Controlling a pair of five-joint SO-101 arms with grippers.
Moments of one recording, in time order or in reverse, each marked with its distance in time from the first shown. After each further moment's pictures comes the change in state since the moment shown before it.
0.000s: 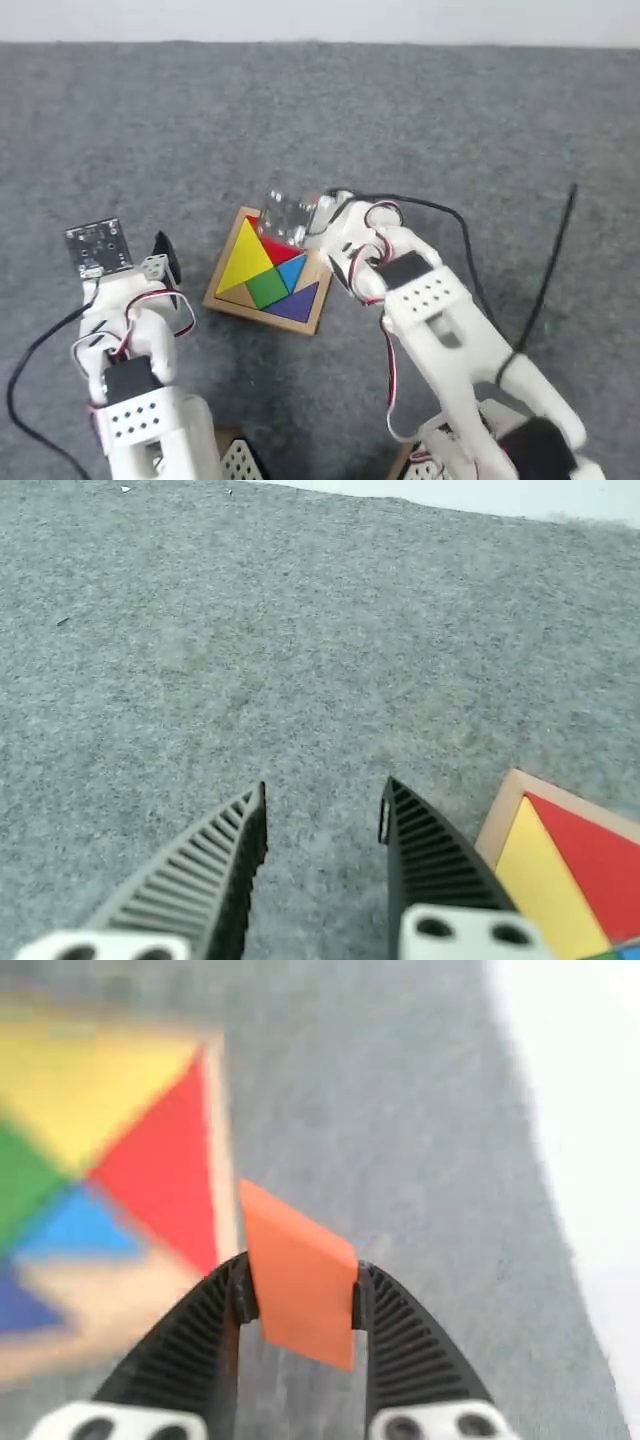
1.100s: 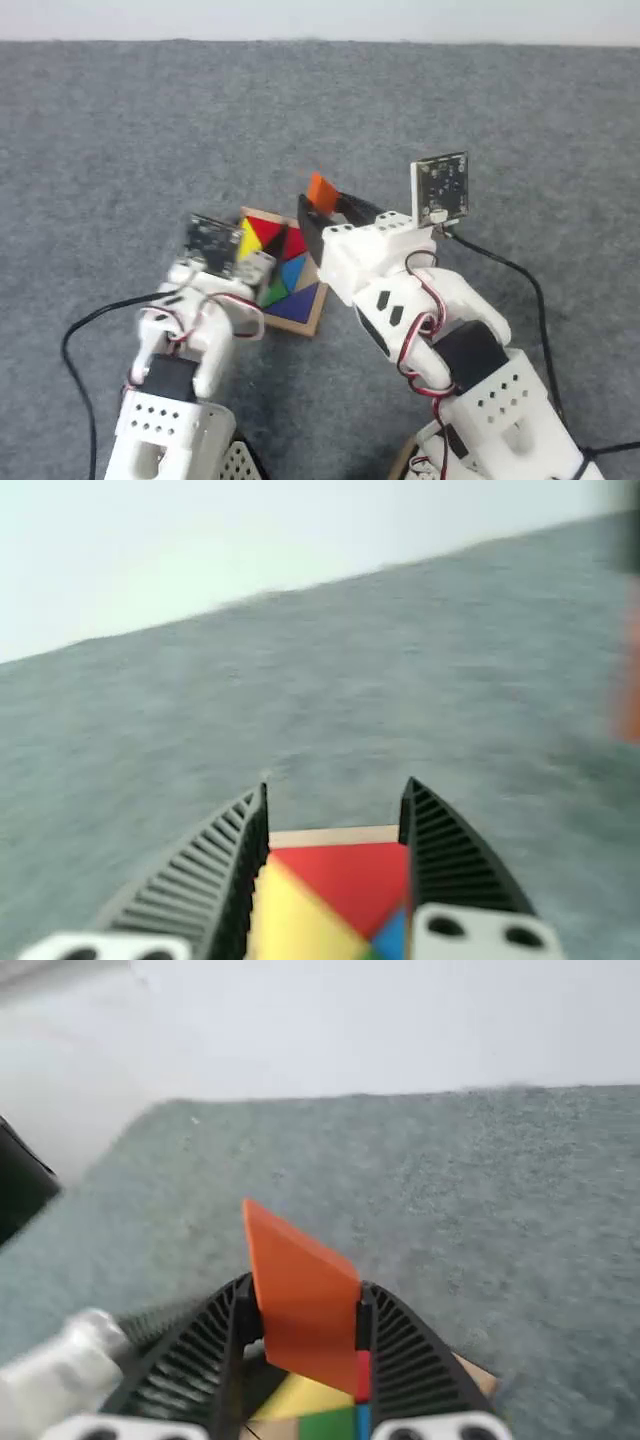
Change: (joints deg) left arm 30.6 0.0 -2.5 -5.4 -4.5; right arm -3.6 -32.1 0.0 20.7 -63.3
